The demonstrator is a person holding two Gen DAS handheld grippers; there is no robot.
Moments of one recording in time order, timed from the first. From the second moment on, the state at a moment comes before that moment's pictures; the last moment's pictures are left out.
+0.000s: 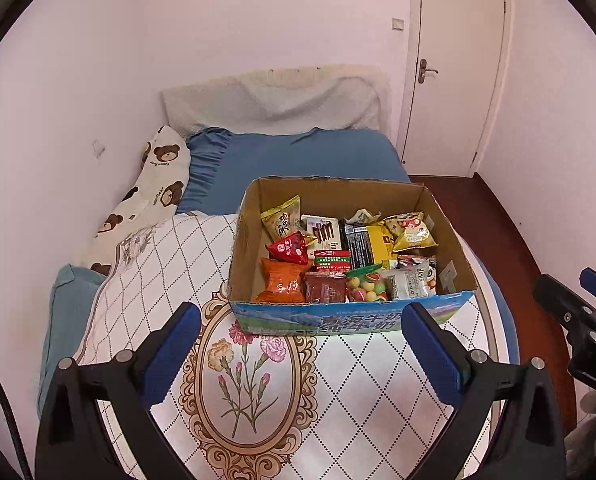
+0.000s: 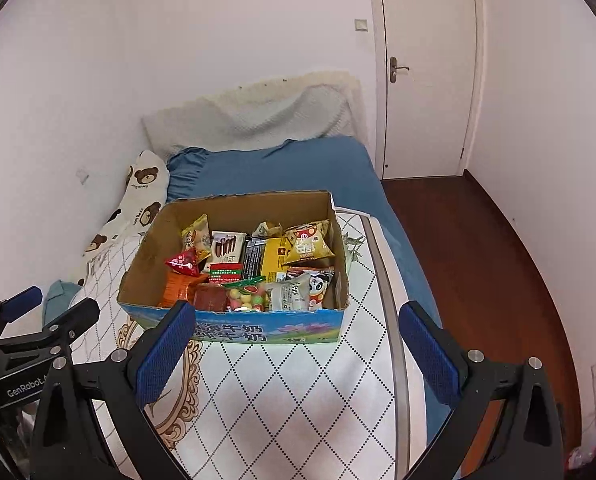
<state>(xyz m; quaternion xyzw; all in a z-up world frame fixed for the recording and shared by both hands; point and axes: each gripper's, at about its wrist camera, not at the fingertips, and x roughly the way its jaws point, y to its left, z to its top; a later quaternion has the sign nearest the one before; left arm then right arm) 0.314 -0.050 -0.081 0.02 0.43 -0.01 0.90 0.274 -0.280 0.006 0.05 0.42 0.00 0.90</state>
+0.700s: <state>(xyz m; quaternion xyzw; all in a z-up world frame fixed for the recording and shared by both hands) 0.321 -0.049 -0.086 0.02 0.43 -0.01 0.90 0.276 -0.276 0.000 0.04 0.43 0.00 0.90</state>
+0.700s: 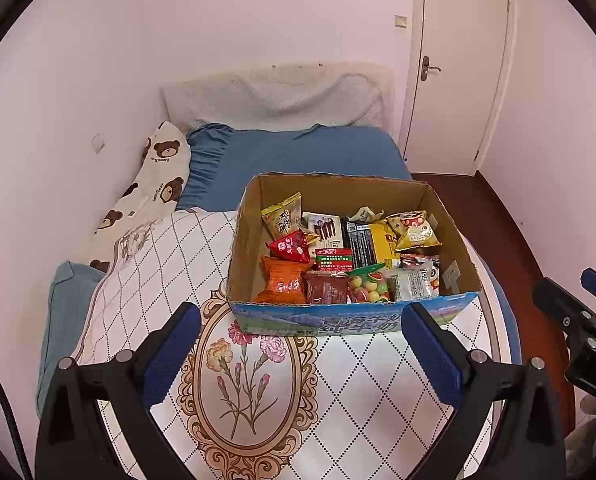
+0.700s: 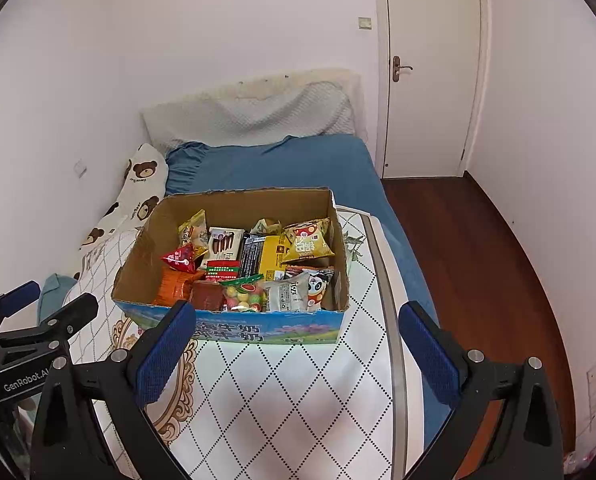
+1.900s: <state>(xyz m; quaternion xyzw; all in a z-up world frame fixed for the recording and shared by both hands) 0.315 -0.055 -0.076 0.02 0.42 -0.02 0.91 0.282 -0.280 0.001 0.04 0.43 0.02 0.90</state>
